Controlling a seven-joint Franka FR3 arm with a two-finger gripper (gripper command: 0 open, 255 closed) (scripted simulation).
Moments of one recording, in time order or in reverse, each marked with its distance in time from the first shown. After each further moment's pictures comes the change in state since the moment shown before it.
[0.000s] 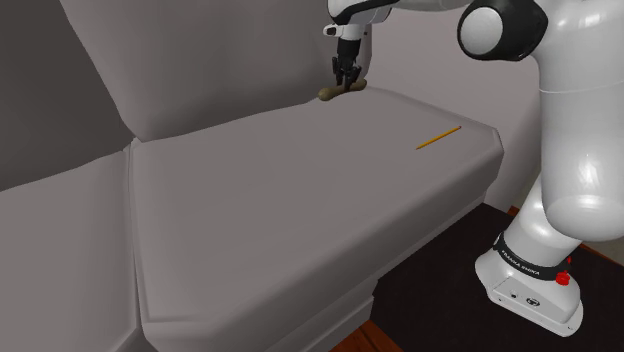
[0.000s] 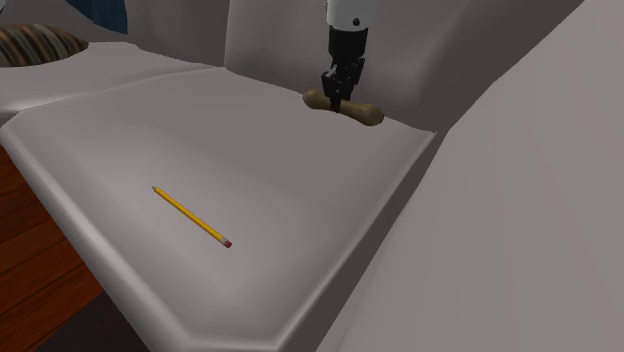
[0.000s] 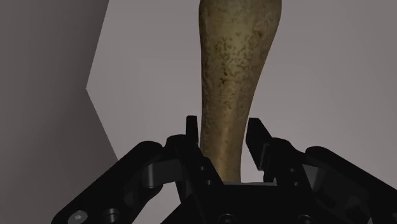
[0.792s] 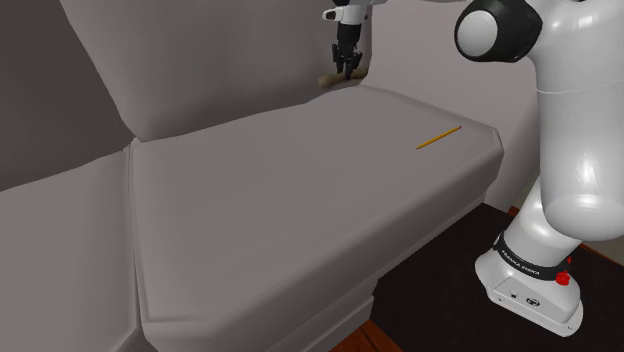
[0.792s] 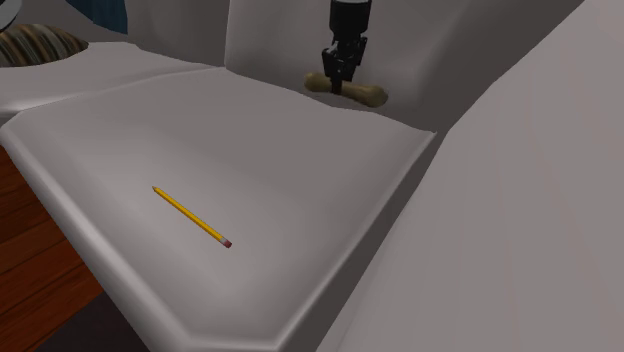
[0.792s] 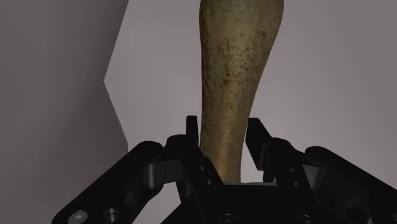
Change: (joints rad) arm -0.019 0.018 -0.002 0.141 -0.002 -0.136 0.017
